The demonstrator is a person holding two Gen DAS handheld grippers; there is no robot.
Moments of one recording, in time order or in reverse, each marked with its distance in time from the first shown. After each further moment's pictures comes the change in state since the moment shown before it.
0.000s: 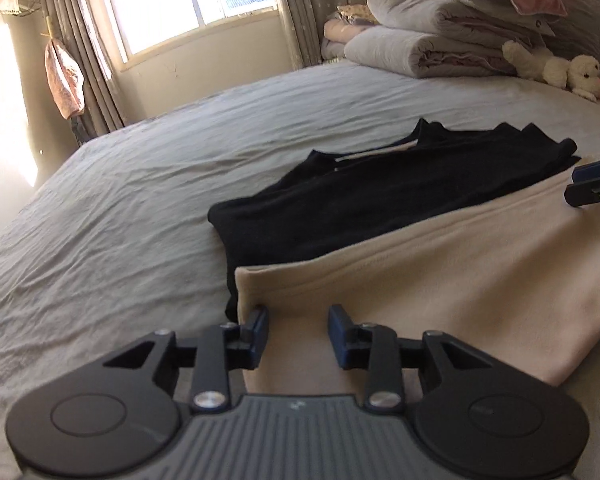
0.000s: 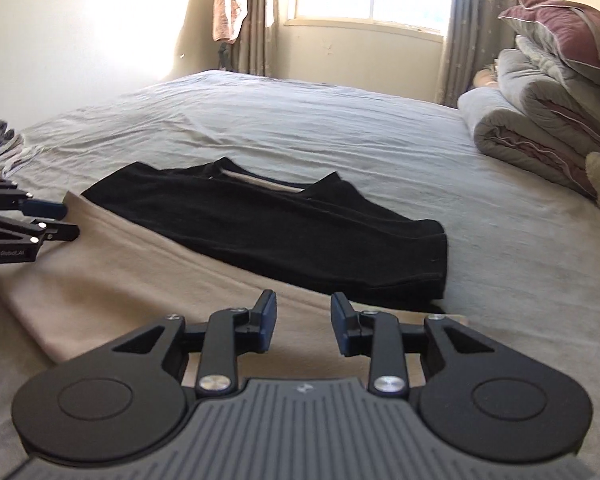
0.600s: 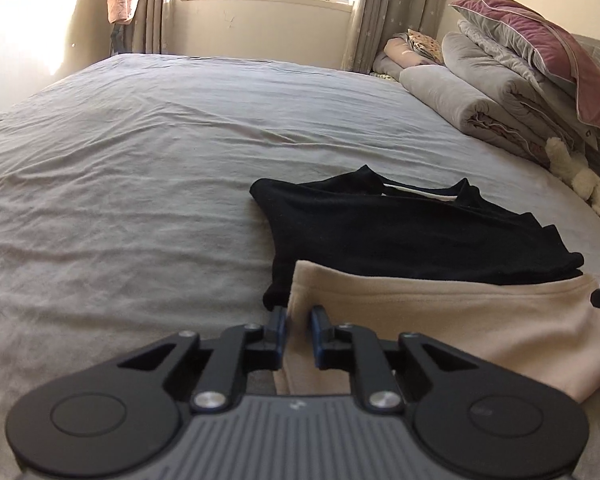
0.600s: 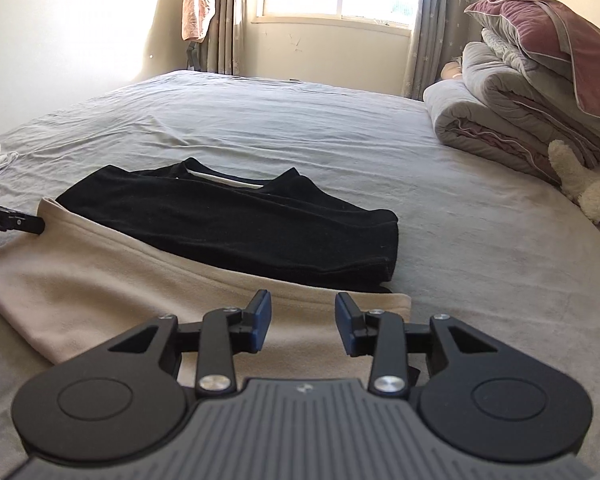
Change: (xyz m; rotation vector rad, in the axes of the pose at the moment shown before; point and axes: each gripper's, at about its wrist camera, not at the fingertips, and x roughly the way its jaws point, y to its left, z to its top) left arm 0.000 0.057 -0.004 -0.389 0.029 -0.103; right arm -0.024 -0.018 0.000 0.066 0.003 -0.112
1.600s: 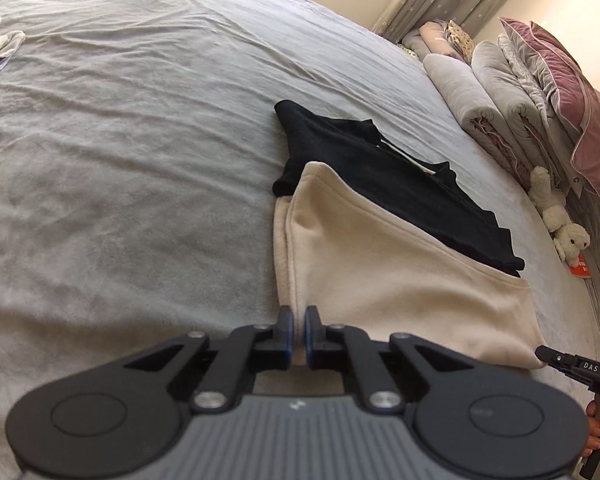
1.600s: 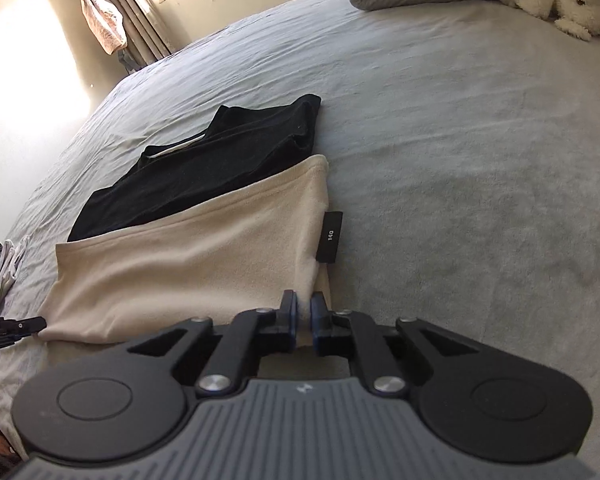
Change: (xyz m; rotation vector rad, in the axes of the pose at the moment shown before) left arm -0.057 0.026 -0.027 -0.290 0.192 -0.127; right arm -0.040 -0.064 -0.032 0.487 0.236 0.116
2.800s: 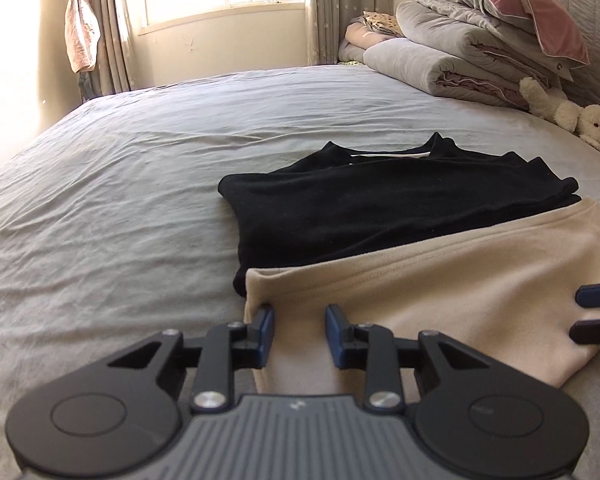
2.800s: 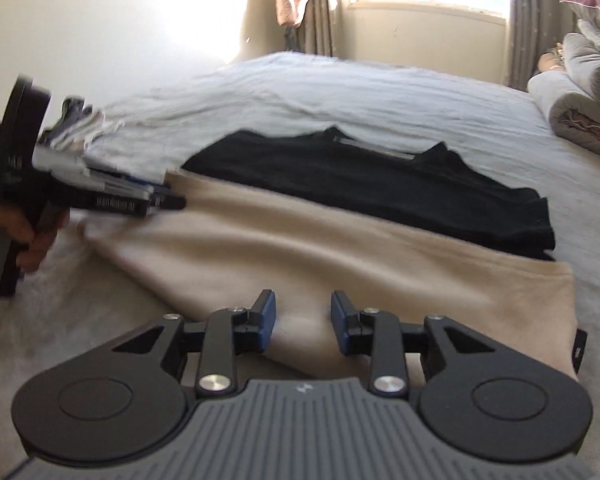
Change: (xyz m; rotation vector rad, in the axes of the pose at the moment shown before) left arm 0.063 -0.050 0.001 0.524 -0.207 0.181; right arm 0.060 0.116 -0.047 -0.634 -0.098 0.159
